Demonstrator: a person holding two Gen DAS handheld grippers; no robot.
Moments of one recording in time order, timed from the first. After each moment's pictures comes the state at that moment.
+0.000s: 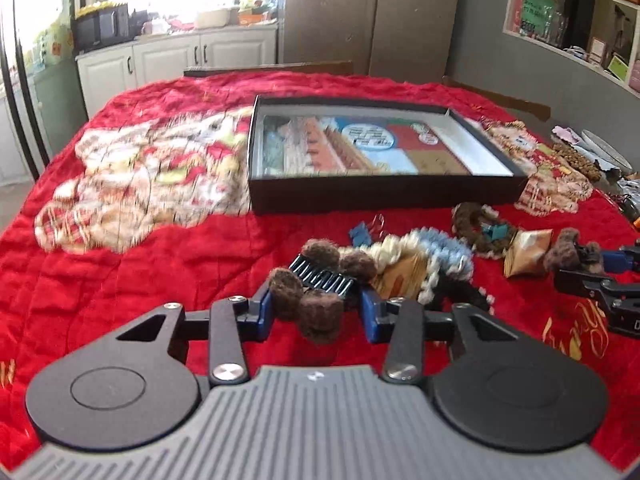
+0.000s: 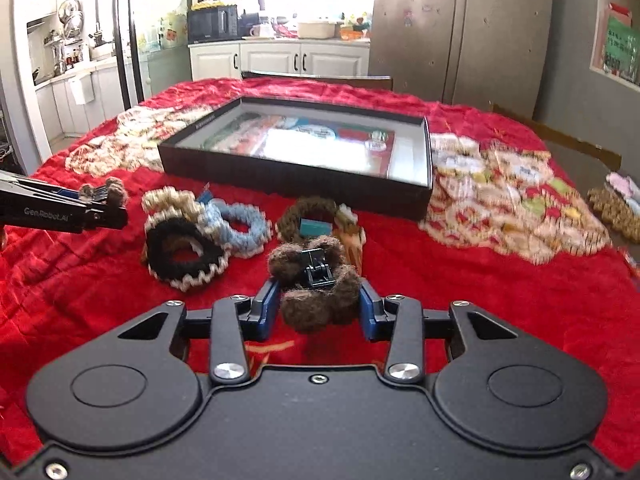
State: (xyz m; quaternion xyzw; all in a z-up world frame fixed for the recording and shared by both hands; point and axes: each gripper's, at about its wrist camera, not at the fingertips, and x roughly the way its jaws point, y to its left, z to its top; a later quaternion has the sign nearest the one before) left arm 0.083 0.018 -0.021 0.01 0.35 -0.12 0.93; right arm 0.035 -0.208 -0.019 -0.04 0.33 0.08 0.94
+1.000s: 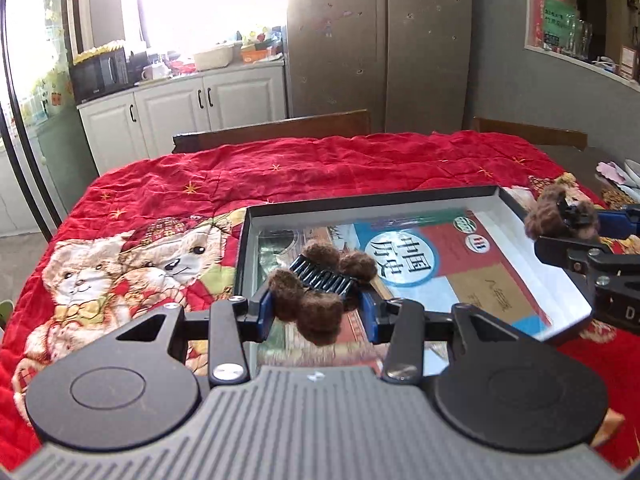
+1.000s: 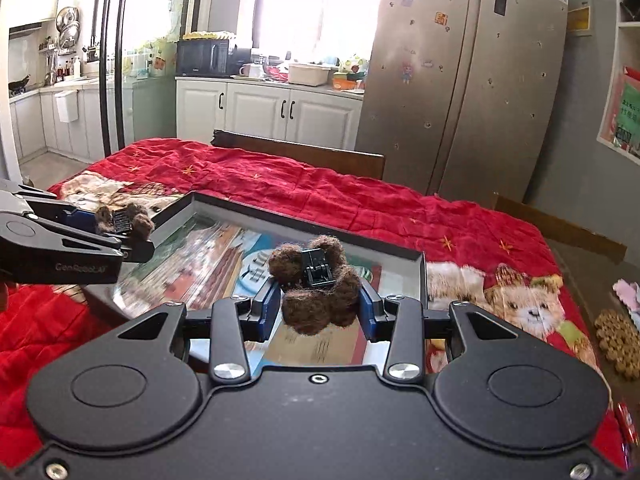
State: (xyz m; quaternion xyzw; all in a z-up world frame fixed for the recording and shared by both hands) left arm 0.237 -0.028 0.003 0.05 0.32 -0.09 0.94; right arm 0.209 -0.193 0.023 -0.08 0.27 0.05 0.96
